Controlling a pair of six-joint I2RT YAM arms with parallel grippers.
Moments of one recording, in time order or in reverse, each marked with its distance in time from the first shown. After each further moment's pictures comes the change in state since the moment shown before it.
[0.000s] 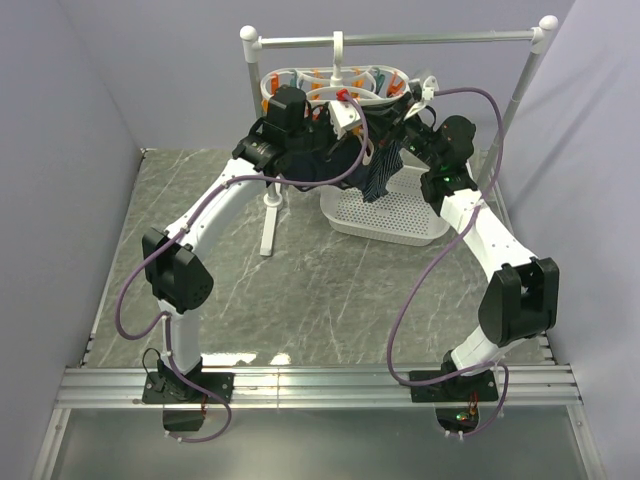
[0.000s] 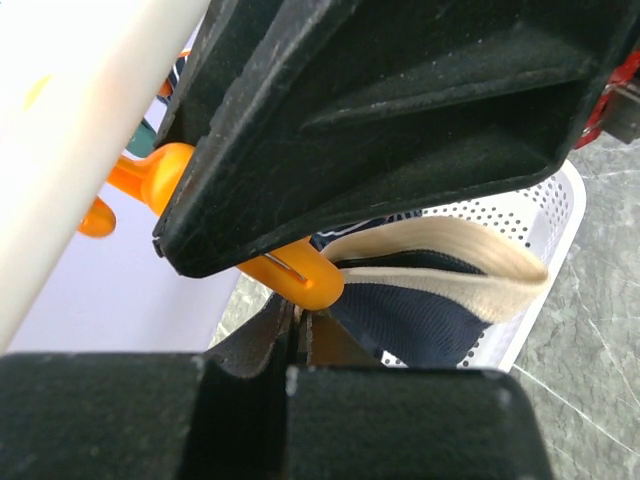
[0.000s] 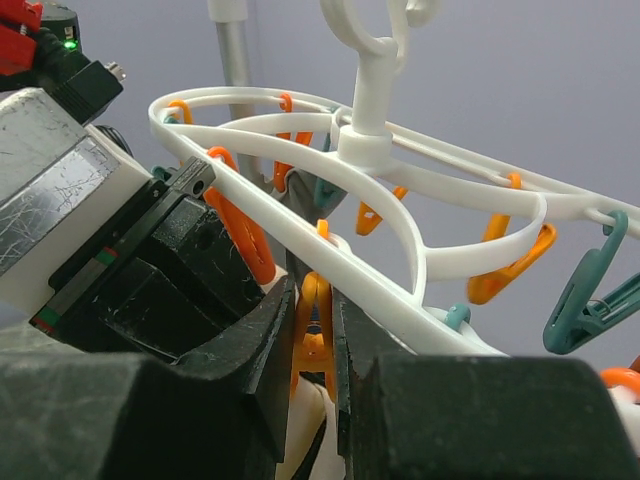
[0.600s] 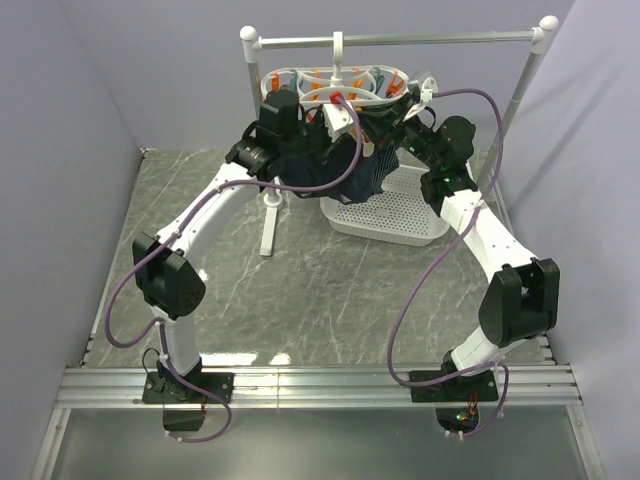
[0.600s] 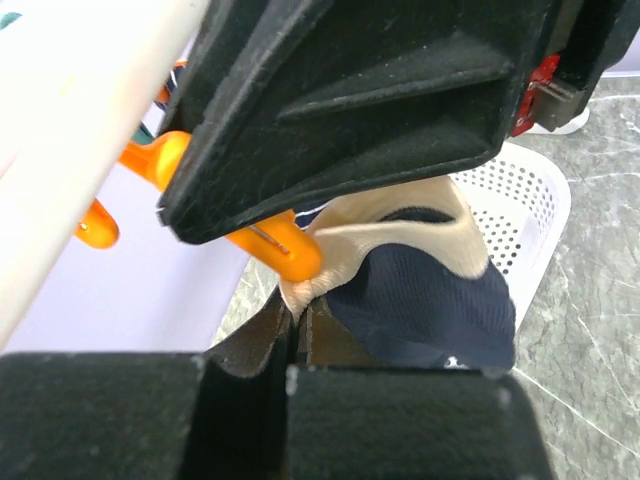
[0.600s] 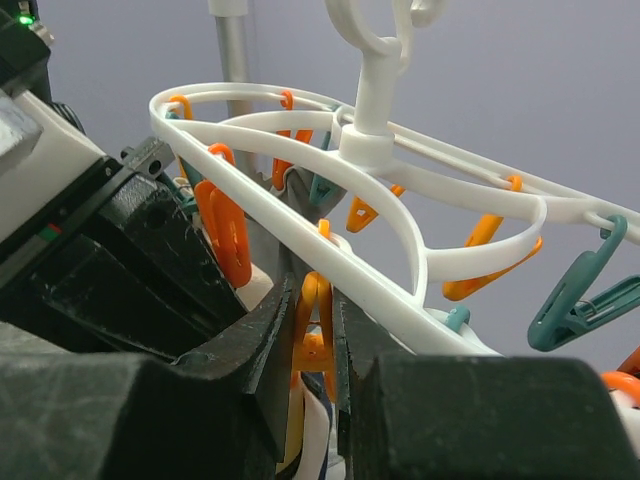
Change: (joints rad) left arm 0.006 -0.066 -0.094 0.055 0.026 -0.003; right arm 0.002 -0.005 -0.006 -0.008 0.002 -0.045
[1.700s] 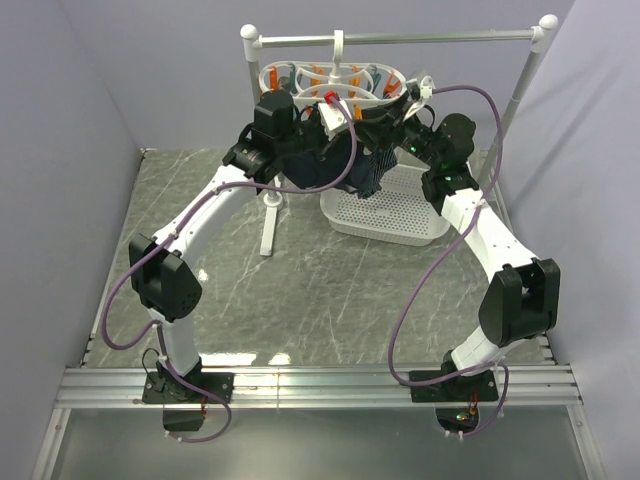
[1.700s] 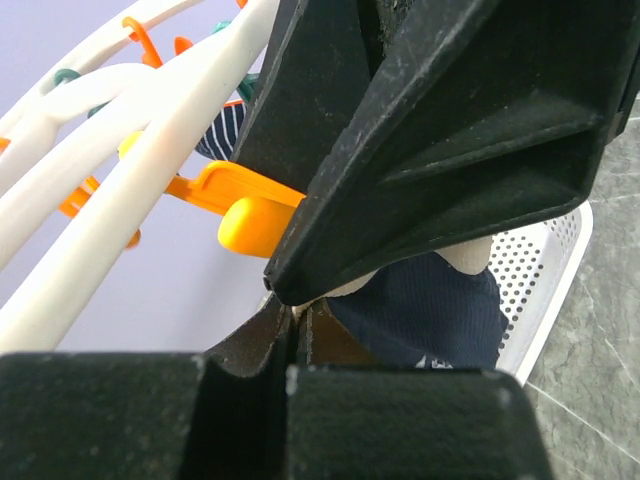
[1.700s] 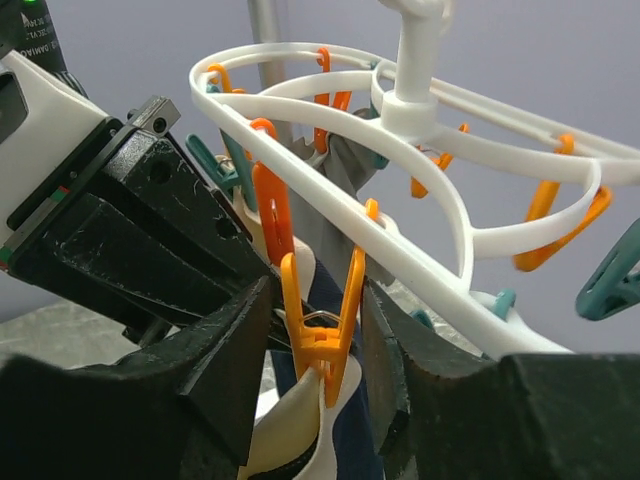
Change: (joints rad) left arm 0.011 -0.031 -0.058 0.108 0.008 -0.005; right arm -0.006 0.000 0.015 -0.047 -0.065 0.076
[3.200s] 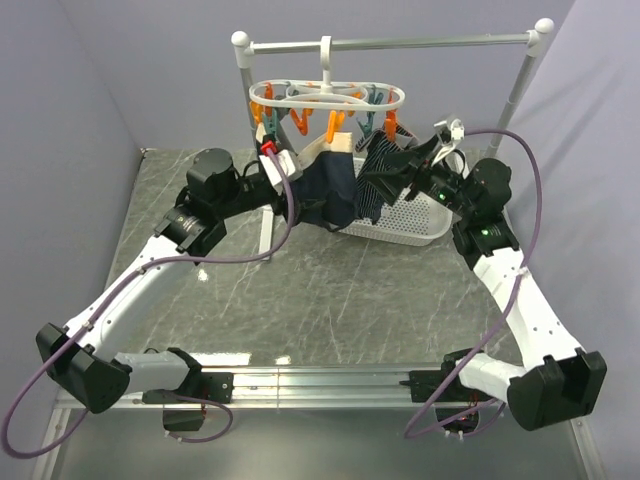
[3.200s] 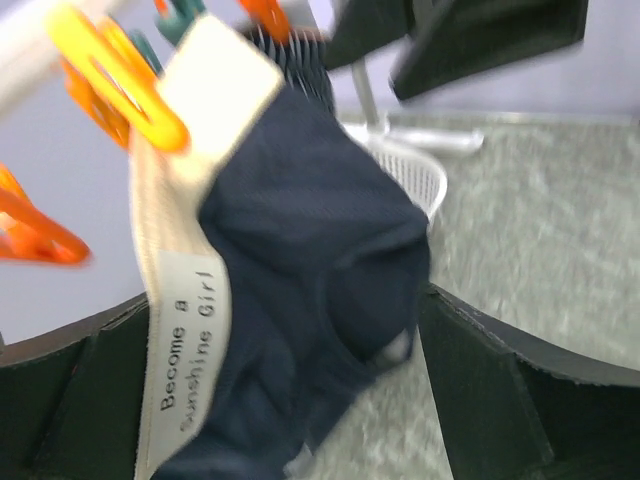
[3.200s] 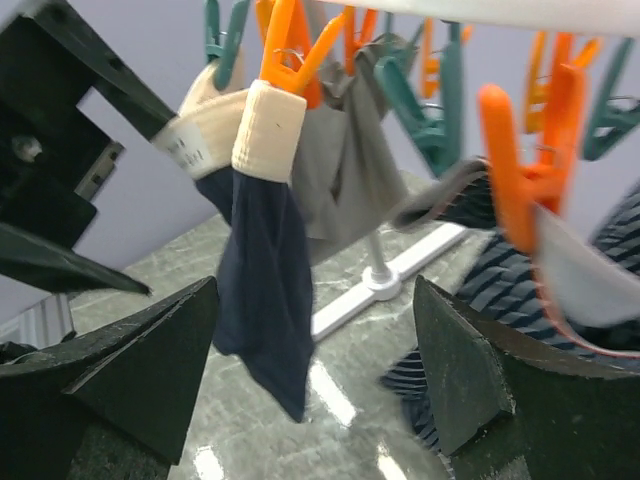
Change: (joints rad) left arm -0.011 -0.612 -0.613 0.032 -0.019 -0.134; right arm -0.033 -0.449 -0.320 -0.289 0.024 0.060
